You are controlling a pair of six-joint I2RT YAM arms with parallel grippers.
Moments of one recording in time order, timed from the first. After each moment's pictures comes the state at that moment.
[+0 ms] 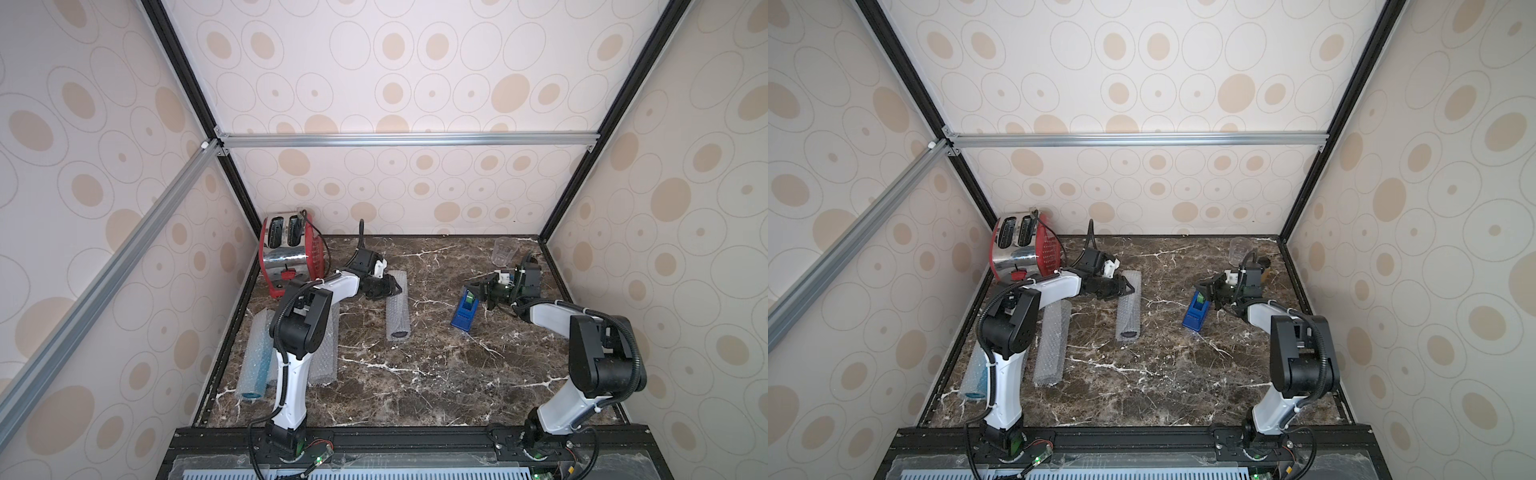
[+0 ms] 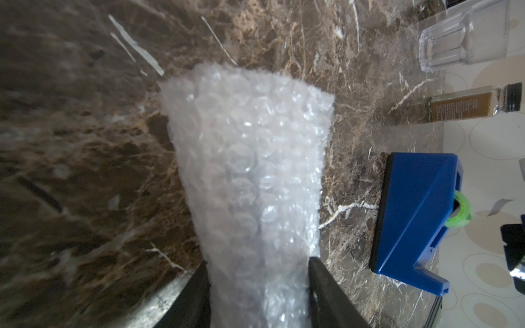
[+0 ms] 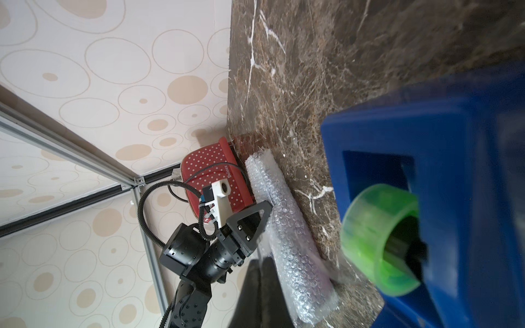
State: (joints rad) left arm -0.38 2.13 1.45 -0.28 0.45 -0.50; right arm 0.00 1.68 0.87 0.21 -0.79 1.30
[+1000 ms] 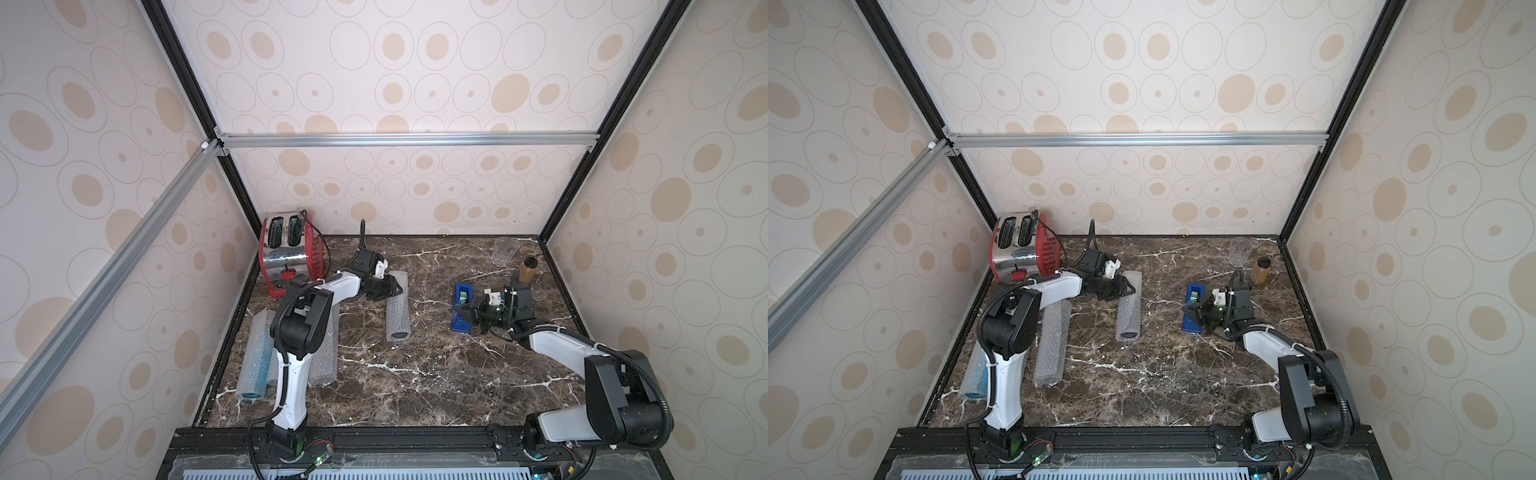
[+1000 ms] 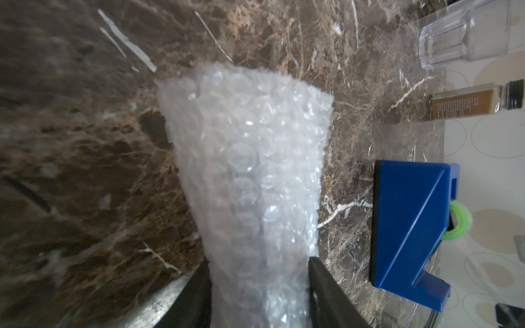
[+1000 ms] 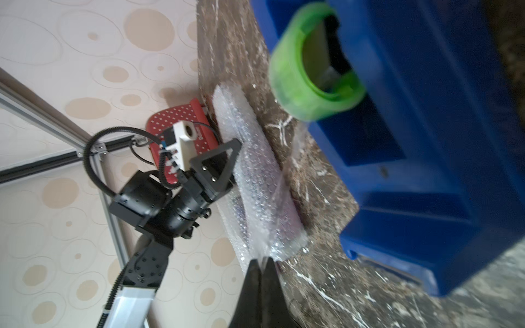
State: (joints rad) left arm -0.39 2.13 1.45 -0.28 0.46 -0.50; right arm 0.16 1.40 0.62 0.12 -0.69 1.27
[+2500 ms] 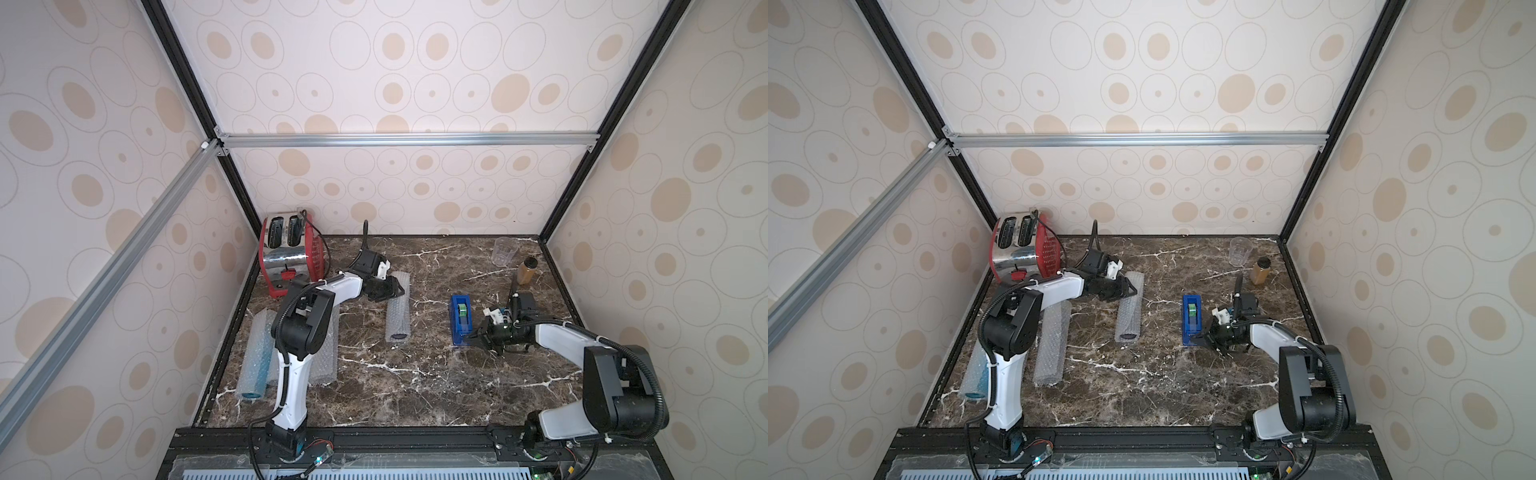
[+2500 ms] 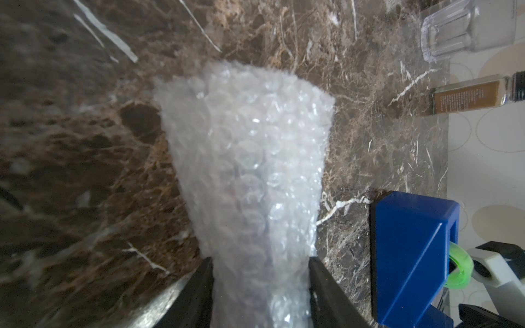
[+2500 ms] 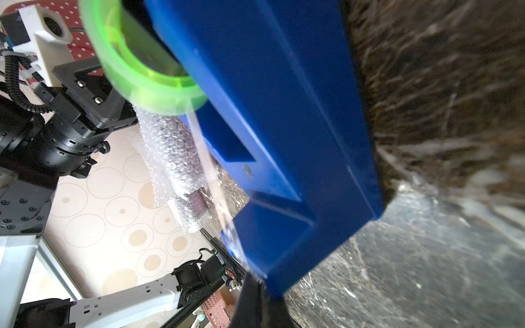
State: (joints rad) left arm -0.41 2.13 1.45 -0.28 0.44 -0.50; right arm 0.03 1.46 0.67 -0.44 -0.82 0.65
